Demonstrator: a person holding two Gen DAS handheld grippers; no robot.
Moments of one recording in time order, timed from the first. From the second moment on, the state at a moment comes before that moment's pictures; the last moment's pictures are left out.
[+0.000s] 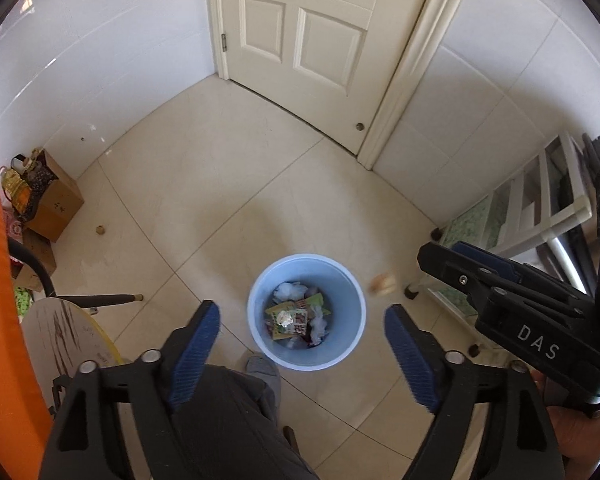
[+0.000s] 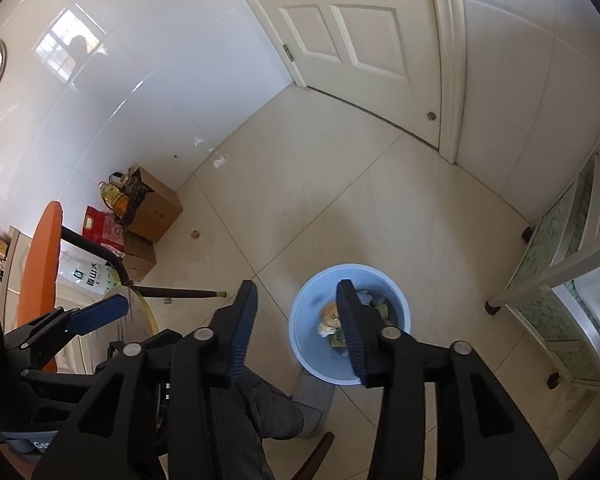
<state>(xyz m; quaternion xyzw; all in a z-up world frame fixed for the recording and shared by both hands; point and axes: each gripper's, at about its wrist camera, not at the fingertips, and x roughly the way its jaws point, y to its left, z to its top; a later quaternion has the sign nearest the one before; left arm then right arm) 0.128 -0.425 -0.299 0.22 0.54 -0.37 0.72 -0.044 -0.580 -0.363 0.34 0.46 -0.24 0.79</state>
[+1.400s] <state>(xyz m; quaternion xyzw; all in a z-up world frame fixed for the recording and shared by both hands) -0.050 -0.041 -0.069 0.03 0.27 -0.19 0.94 0.029 -0.340 -0.109 0.15 0.30 -0.16 0.93</state>
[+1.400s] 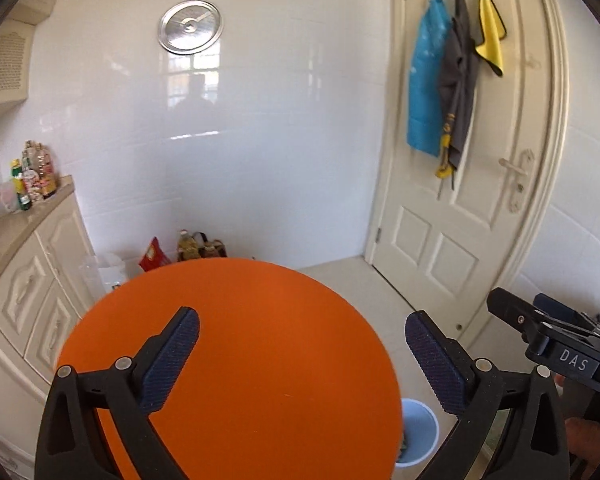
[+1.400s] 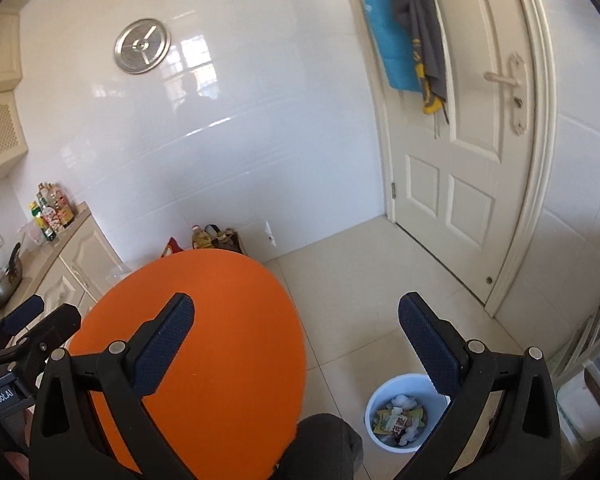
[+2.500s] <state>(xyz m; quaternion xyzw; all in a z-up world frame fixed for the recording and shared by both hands) -0.232 0.088 -0.028 -0.02 0.20 -0.02 0.98 0.030 -0.149 -0.062 0.02 0.25 -0.06 0.97</state>
